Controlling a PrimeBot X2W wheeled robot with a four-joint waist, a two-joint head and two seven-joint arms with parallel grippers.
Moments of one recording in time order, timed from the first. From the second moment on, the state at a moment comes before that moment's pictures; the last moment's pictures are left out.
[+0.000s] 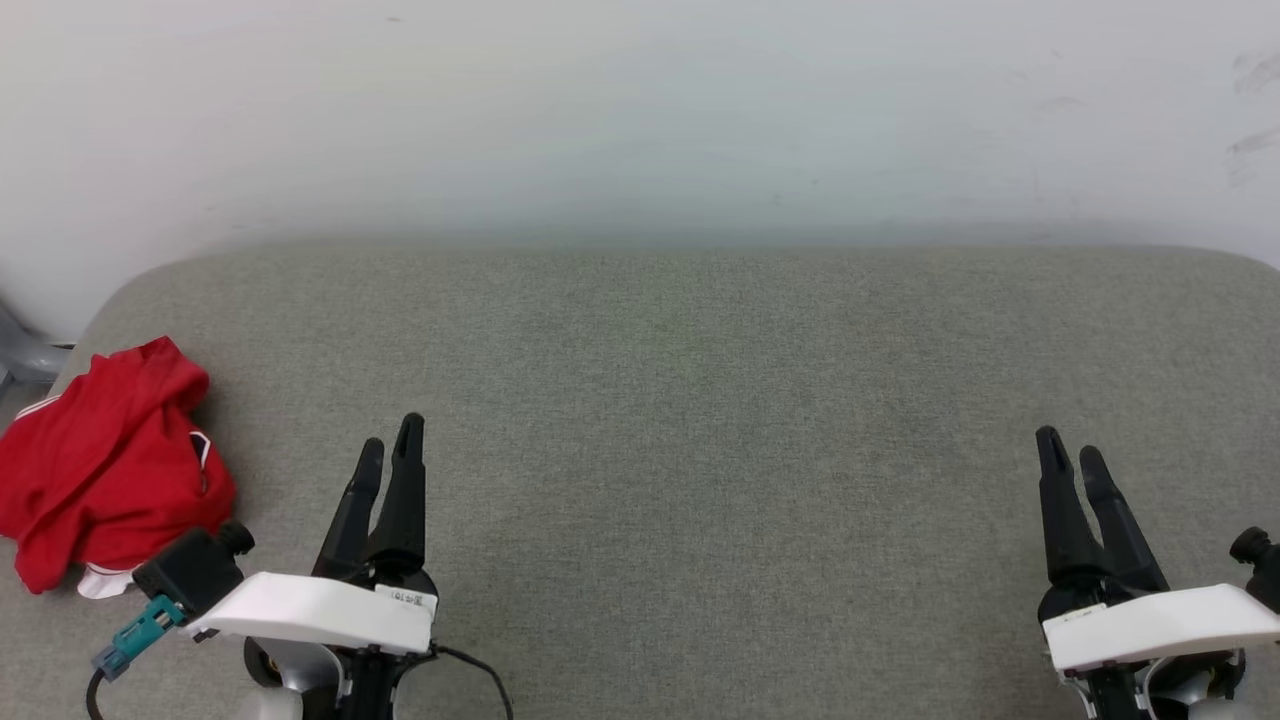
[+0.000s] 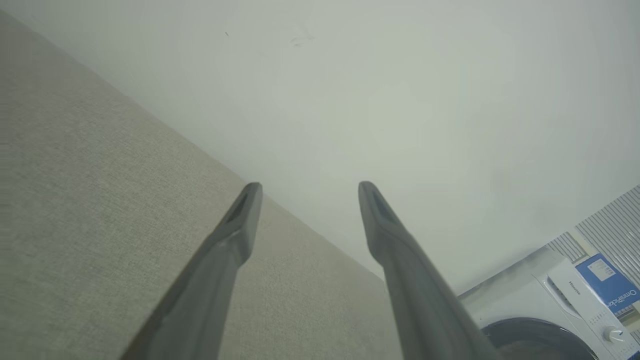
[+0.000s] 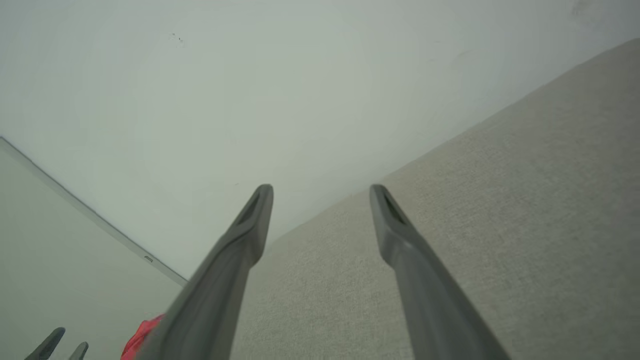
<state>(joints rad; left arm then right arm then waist) -0.08 0.05 -0.03 0.06 -0.92 -0.13 -0.09 -0.03 -0.05 -0.05 0.06 0.78 0.13 -0.09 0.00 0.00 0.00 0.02</state>
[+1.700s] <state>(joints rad) -0.07 0.09 -0.05 0.16 -0.23 -0.11 -0.22 0.04 -0.05 -0.07 -0.08 0.13 0.13 -0.02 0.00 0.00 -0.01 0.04</state>
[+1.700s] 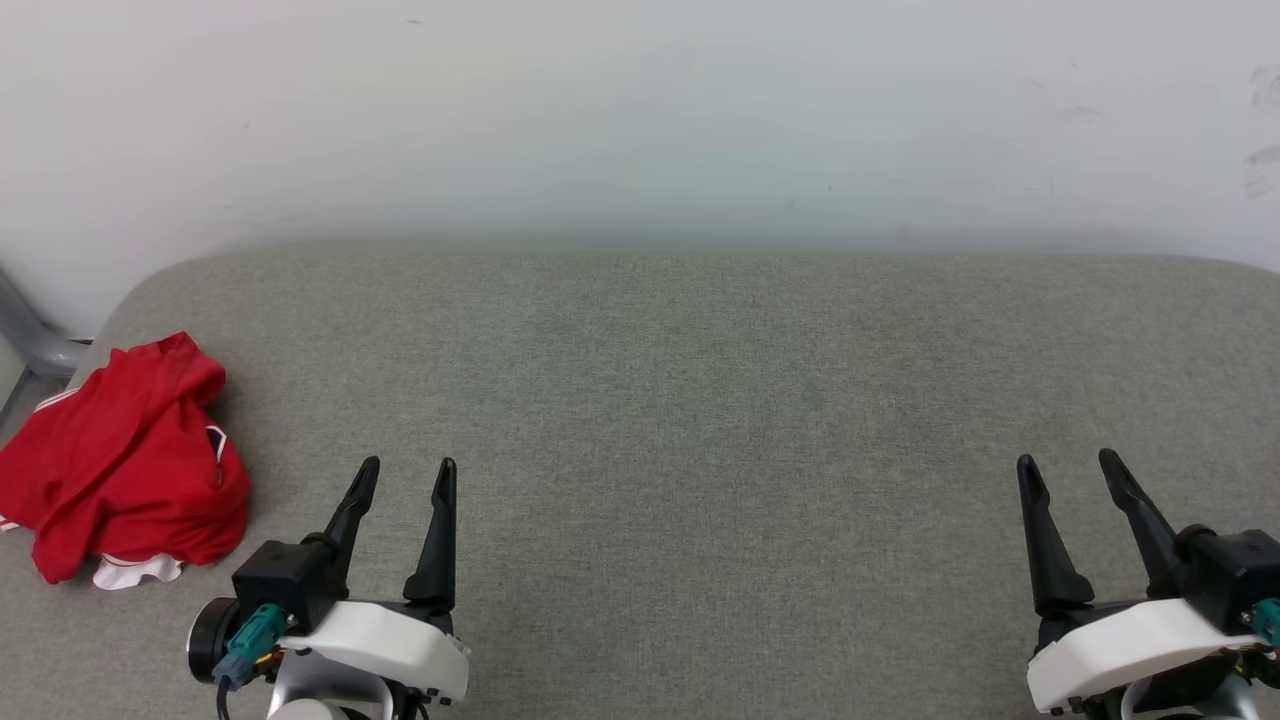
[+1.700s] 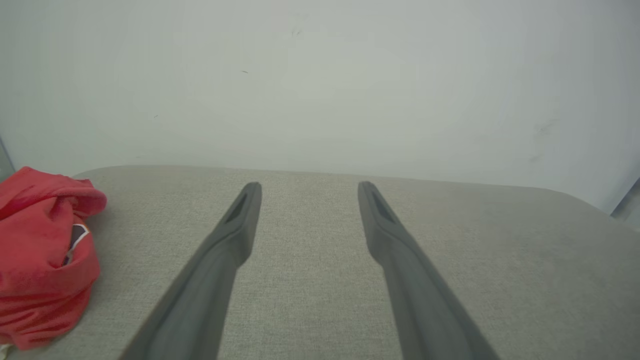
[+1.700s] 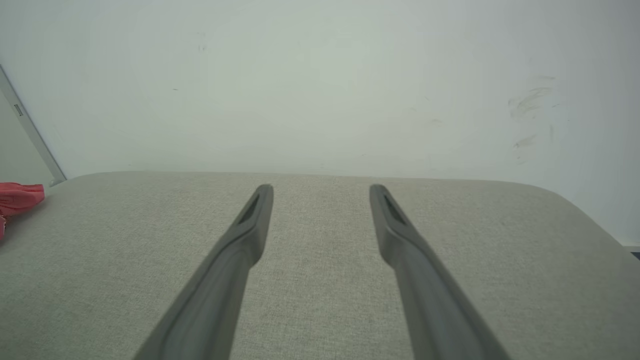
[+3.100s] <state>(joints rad) -0.09 0.05 0.00 0.19 -0.17 -0.13 -0.26 0.04 -0.05 0.01 -0.09 0.08 0.13 -0.05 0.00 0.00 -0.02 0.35</state>
